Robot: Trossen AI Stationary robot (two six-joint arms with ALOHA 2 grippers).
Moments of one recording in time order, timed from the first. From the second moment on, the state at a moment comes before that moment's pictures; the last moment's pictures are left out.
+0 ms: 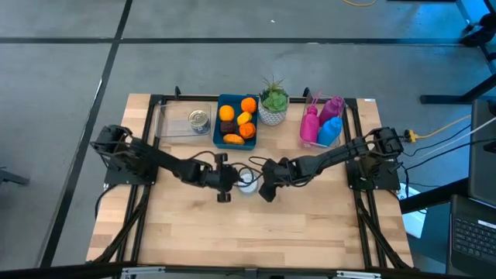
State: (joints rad) left arm -0.23 1.59 0.89 -0.20 -0.40 -0.16; right arm 0.21 1.79 1.00 -0.31 0.17 0.80
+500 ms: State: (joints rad) left arm -0.15 1.69 0.89 -0.18 -0.23 -0.16; right arm 0.18 1.82 1.00 -0.26 0.08 0.75
